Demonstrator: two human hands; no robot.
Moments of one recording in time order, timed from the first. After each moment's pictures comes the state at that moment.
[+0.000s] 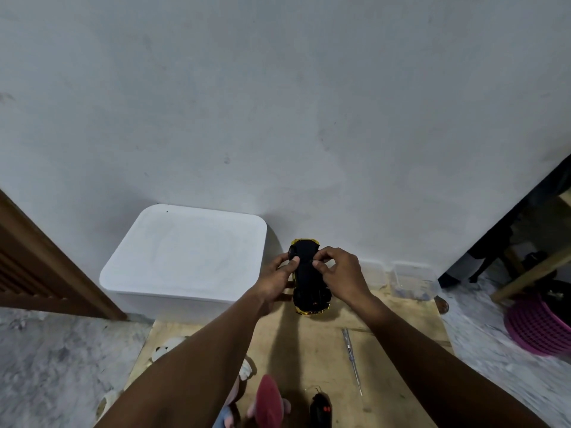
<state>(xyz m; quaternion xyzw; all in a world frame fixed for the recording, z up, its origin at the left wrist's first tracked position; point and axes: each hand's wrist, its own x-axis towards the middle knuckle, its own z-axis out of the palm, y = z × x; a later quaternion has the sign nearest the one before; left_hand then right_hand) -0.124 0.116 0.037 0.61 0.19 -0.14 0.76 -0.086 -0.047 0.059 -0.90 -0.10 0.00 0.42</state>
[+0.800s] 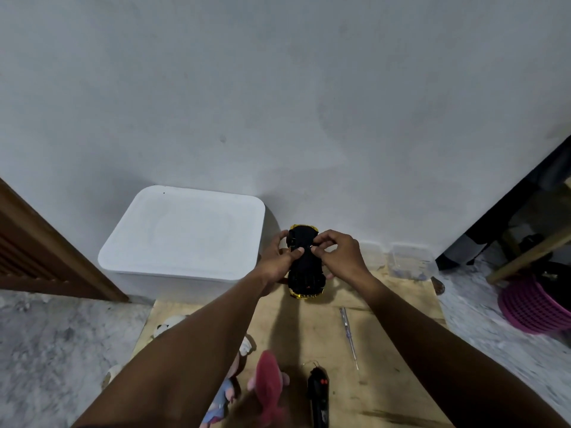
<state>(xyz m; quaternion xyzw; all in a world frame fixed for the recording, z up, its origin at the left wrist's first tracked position) -0.127 0.110 0.038 0.65 0.19 -0.13 0.73 -0.092 -0.051 0.060 -0.87 -0.03 0.07 0.49</state>
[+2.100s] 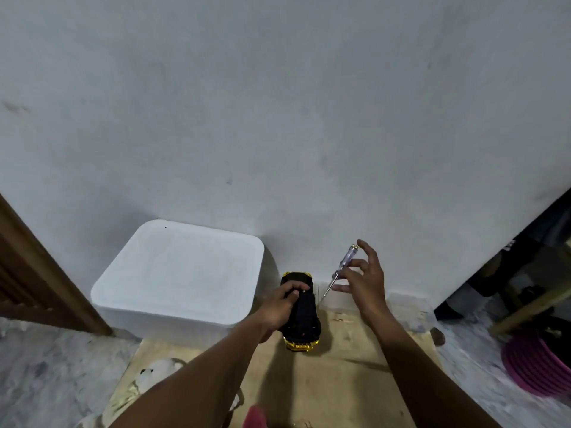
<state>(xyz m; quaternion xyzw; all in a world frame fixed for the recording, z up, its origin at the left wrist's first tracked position) -0.111 0.102 0.016 0.71 0.10 -0.11 0.69 -0.067 -0.076 0.091 -0.73 0.04 0.00 0.69</state>
